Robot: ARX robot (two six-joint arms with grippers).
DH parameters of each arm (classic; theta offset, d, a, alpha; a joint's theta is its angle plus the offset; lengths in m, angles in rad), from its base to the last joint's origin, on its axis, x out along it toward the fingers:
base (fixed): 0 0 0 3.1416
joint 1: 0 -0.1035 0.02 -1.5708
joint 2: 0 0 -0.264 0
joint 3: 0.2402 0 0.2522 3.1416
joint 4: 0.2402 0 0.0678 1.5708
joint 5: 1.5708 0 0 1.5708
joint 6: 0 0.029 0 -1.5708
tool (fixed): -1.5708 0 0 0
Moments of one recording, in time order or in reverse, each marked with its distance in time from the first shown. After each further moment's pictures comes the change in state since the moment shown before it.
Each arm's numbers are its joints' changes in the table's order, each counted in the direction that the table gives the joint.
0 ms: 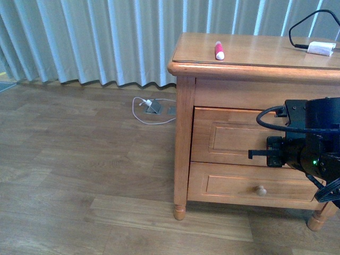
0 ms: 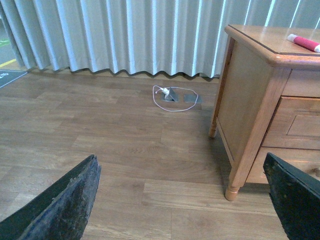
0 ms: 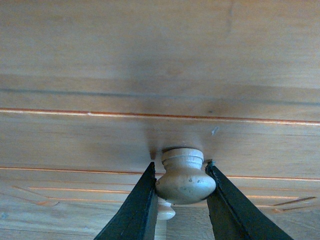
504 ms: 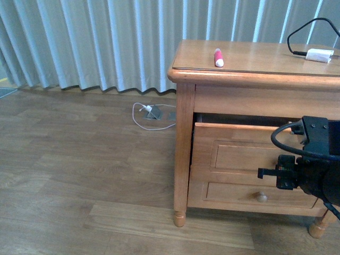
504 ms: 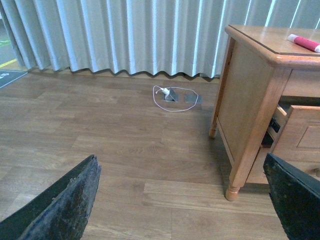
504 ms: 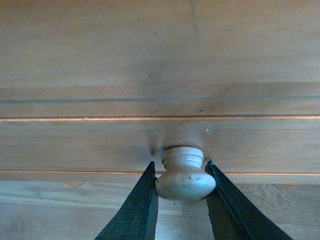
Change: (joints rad) left arm 0.000 0.000 0.000 0.000 0.000 0.000; right arm 0.003 0.116 -0.235 -0.100 0.079 0.092
